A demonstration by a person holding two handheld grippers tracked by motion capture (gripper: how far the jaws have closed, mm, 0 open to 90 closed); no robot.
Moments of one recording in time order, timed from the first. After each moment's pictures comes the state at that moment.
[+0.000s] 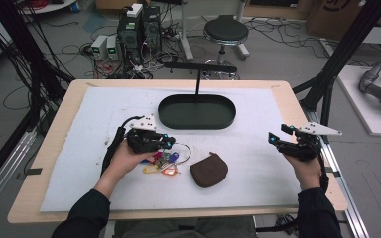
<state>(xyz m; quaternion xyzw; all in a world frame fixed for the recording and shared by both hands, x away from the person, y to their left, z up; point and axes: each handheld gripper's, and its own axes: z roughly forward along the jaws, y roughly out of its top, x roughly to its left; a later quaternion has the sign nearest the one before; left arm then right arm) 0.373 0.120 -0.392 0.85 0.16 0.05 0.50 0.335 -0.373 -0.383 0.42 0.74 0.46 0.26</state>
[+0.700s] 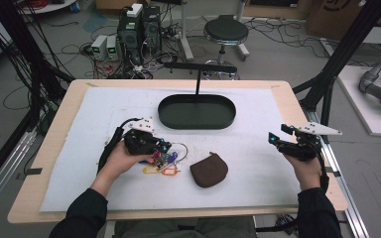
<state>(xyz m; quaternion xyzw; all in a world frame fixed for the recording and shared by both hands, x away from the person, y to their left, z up) 0.377 0.129 -0.400 0.87 0.16 0.03 0.47 0.336 -0.373 -0.384 0.42 0.74 0.46 0.26</state>
